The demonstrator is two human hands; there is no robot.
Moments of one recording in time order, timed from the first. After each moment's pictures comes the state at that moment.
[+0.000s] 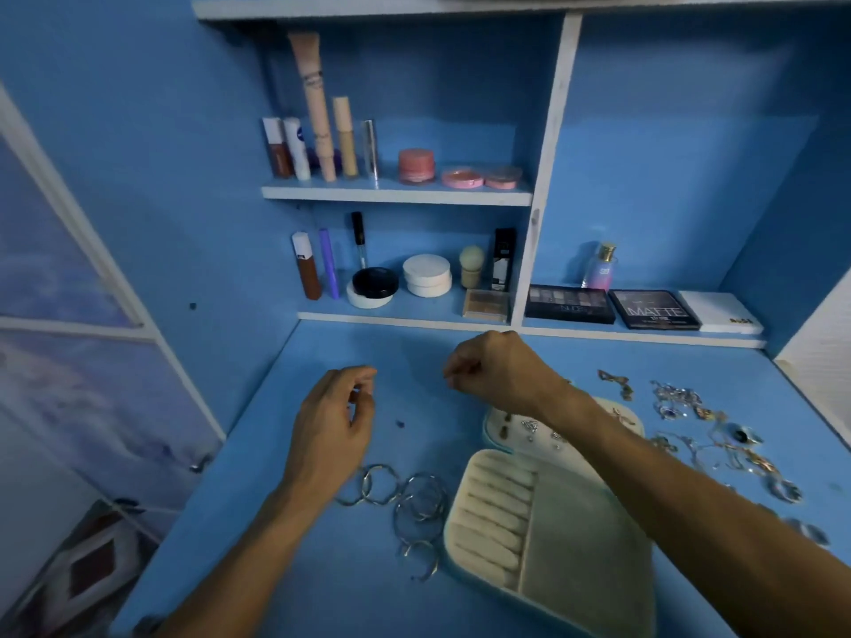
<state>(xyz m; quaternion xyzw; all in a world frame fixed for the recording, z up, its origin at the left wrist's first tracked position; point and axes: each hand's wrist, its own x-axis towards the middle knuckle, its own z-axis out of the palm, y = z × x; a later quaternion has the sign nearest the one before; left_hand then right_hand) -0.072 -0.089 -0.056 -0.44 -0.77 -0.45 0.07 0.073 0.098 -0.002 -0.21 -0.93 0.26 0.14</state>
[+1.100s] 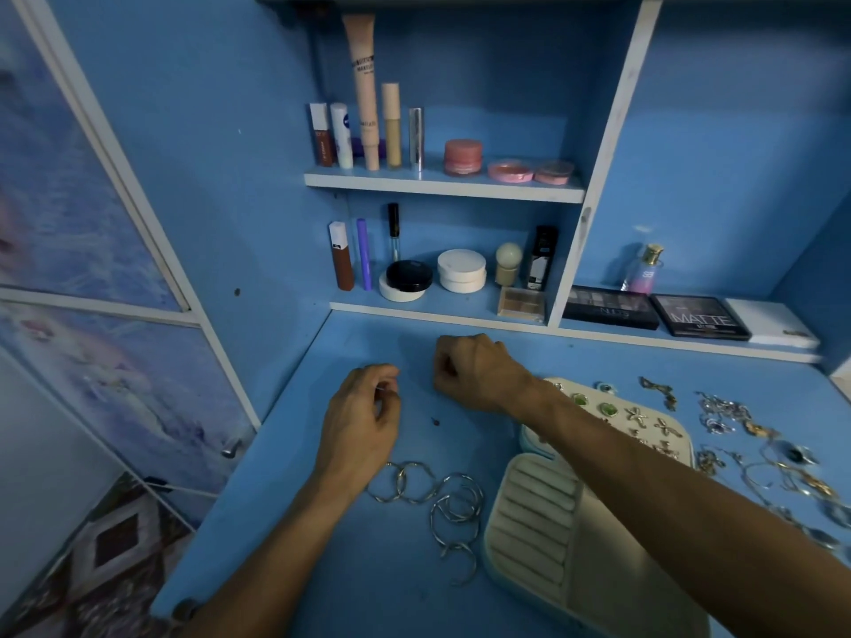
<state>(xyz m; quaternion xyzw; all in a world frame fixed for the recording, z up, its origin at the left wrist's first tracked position) -0.082 -0.098 -0.062 -0.40 -0.79 -0.47 0.02 0.007 0.068 -0.012 -0.21 -0.96 0.18 0.04</state>
